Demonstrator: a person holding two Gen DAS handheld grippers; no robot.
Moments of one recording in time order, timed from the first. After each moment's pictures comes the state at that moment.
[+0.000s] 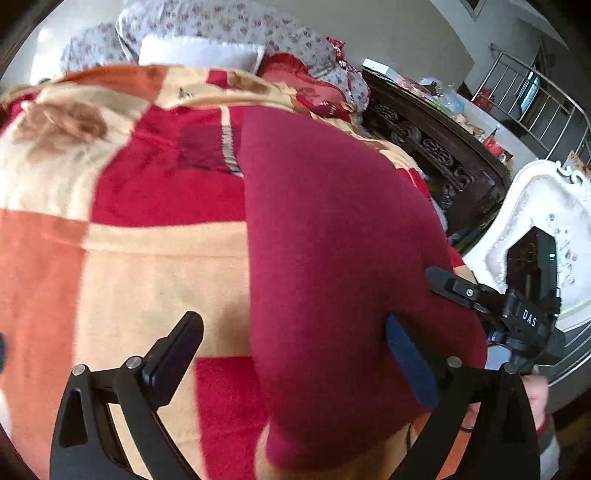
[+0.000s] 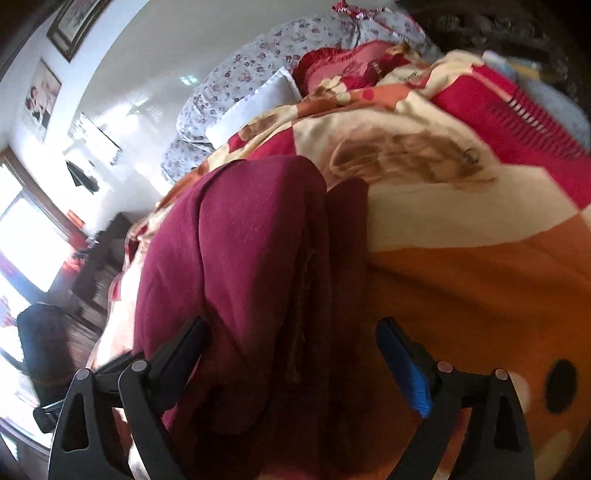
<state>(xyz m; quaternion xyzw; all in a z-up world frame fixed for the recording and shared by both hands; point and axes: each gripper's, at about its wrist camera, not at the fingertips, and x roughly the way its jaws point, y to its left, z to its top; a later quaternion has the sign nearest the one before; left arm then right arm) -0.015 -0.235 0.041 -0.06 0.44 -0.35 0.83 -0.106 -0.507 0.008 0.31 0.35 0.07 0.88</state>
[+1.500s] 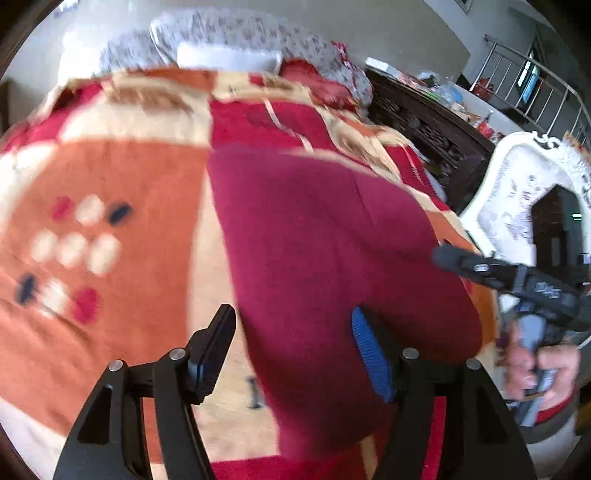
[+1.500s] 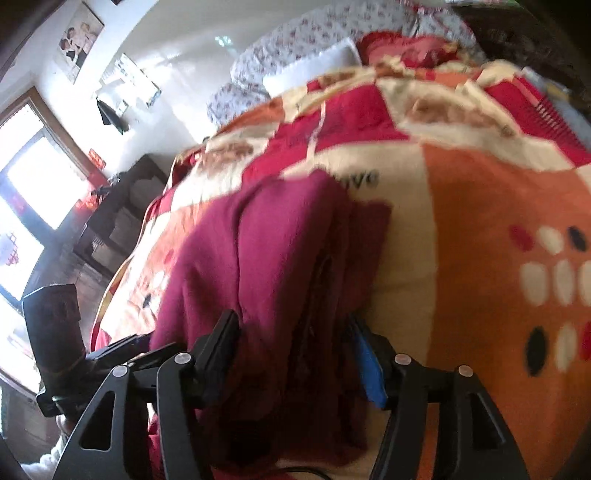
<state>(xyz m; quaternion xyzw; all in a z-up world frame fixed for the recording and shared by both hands) -0.144 -0.104 0.068 -0.02 0.42 -0.31 0.85 -0.222 -0.371 0.059 0.21 0.38 0.09 0.90</state>
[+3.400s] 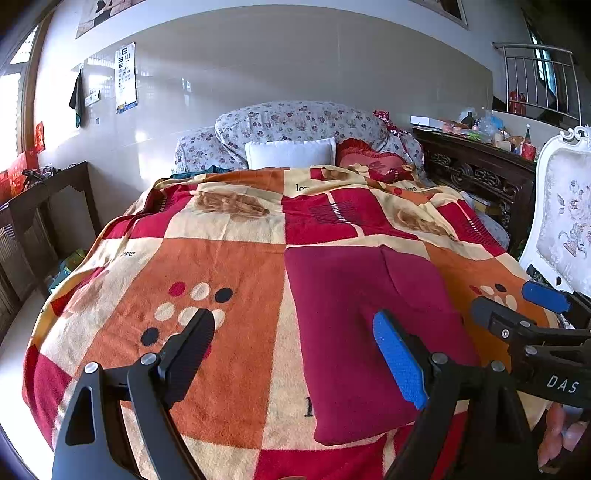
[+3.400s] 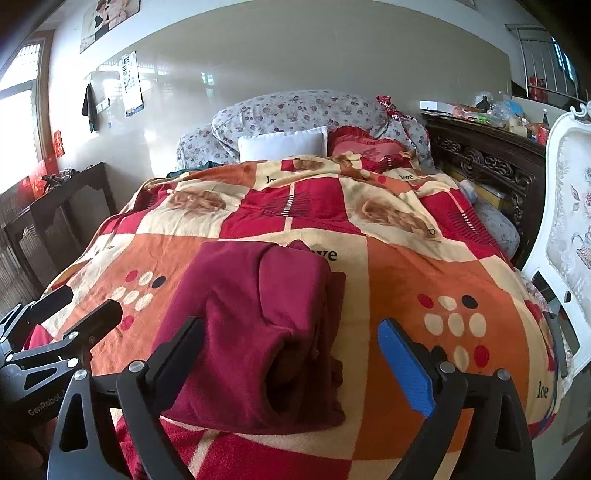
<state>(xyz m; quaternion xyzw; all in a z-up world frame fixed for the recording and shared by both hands) -0.219 -0.099 0.133 0.05 0.27 -0.16 0.95 -0.281 -0.296 0.109 0.06 0.30 -0.07 0.95</state>
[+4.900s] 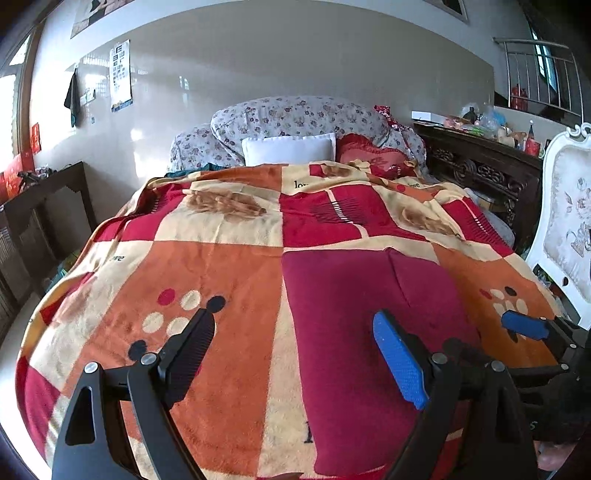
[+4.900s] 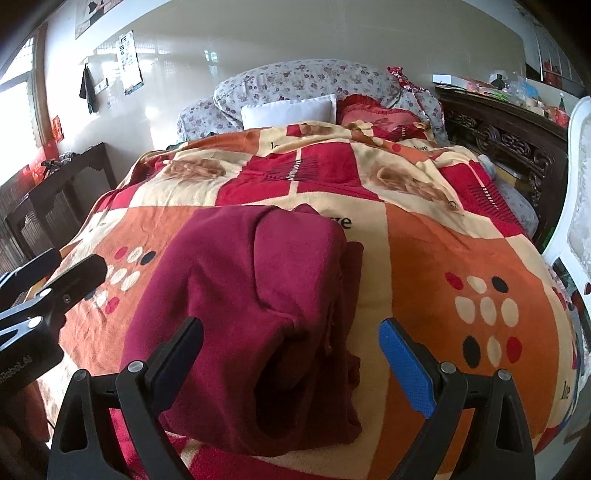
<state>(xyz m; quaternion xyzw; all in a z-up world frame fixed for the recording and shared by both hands) -0.186 -0.114 0.121 0.05 0.28 -0.16 0.95 -0.244 -0.303 0.070 0.07 0.35 -0.05 0.93</state>
